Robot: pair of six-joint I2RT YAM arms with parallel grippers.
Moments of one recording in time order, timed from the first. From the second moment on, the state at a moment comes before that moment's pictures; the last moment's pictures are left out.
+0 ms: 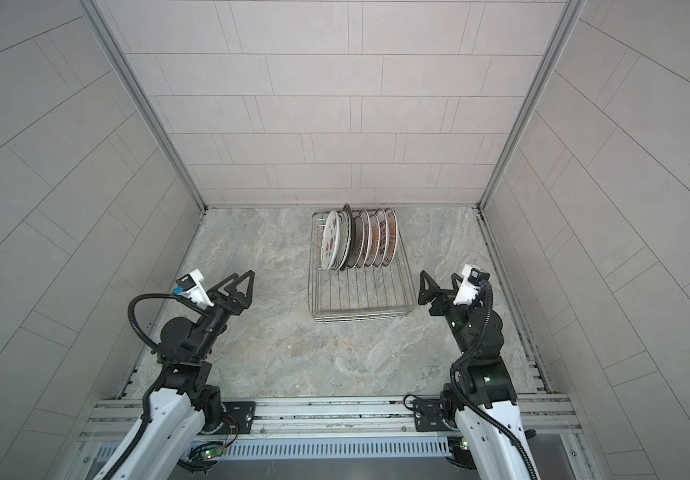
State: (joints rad) left arm -0.12 0.44 0.16 0.47 0.21 -0.79; right arm 0.06 0.36 0.40 -0.09 -0.14 0.44
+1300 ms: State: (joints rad) left arm -0.57 1.00 0.40 0.47 0.14 -0.63; right arm 0.56 1.50 1.42 -0.42 0.35 0.20
